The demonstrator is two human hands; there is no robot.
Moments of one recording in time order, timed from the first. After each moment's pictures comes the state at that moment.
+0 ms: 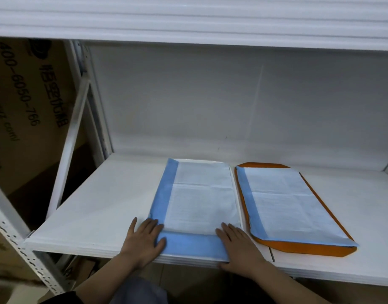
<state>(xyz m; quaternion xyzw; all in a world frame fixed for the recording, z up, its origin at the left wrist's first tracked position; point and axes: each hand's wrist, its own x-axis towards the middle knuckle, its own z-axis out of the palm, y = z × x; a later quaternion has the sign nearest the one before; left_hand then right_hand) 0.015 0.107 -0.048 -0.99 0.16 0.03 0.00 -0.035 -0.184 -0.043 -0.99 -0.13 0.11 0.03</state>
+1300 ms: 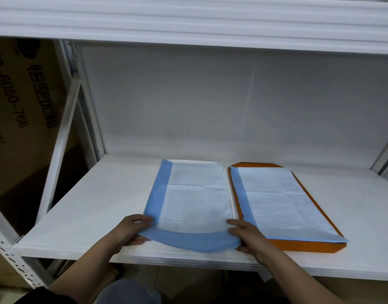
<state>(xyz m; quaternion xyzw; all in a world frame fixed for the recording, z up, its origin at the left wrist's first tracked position) 0.041 0.120 -0.015 -0.78 -0.10 0.20 -0.58 -0.029 -0.206 -0.013 -0.71 0.22 0.12 0.66</state>
